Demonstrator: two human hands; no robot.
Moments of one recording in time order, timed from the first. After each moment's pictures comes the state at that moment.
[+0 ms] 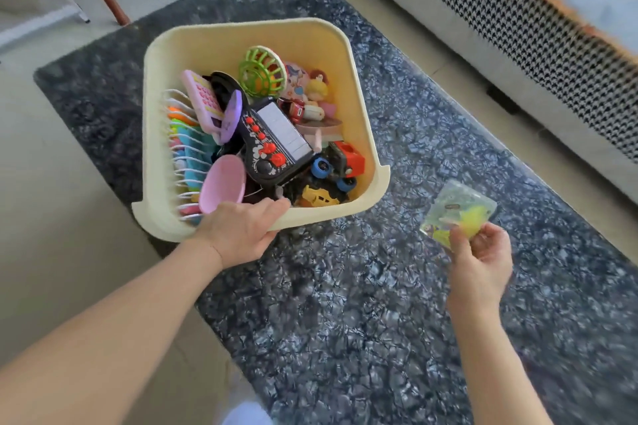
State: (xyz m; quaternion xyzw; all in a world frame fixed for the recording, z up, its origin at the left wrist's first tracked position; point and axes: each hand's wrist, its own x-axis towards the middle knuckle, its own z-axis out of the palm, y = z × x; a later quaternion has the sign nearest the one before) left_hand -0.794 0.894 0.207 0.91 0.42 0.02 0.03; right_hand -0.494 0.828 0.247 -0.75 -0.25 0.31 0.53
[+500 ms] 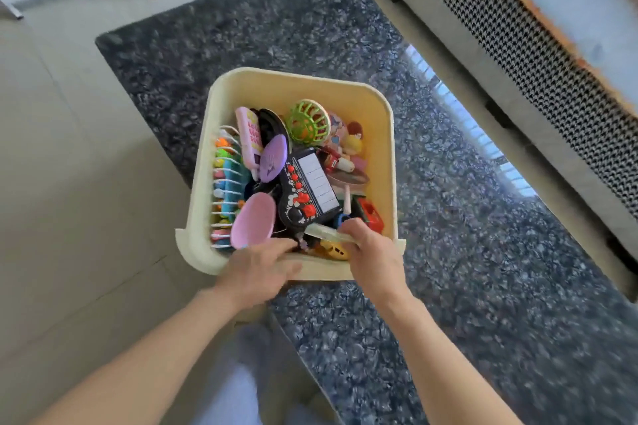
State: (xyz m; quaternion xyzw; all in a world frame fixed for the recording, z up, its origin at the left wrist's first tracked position) left_hand -0.837 0.778 0.250 0.71 0.59 0.07 0.37; right_hand -0.648 0.795 0.296 -0.69 -0.66 0.30 0.04
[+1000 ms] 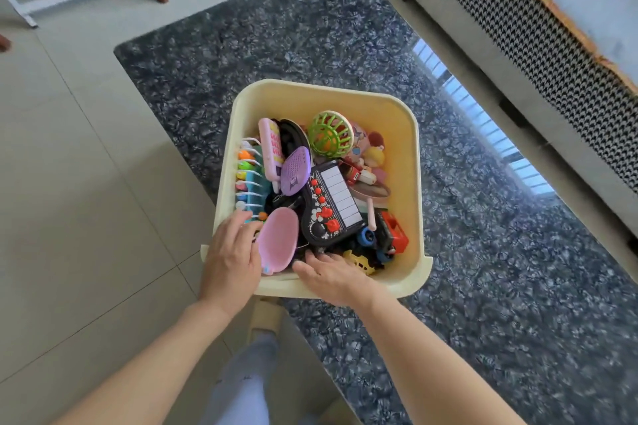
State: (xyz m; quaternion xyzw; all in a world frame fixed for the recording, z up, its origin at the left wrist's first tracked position) left_hand -0.898 0.782 0.233 0.67 0.69 0.20 0.20; right_hand -0.721 0.805 0.249 -0.51 -0.70 0.41 -0.28
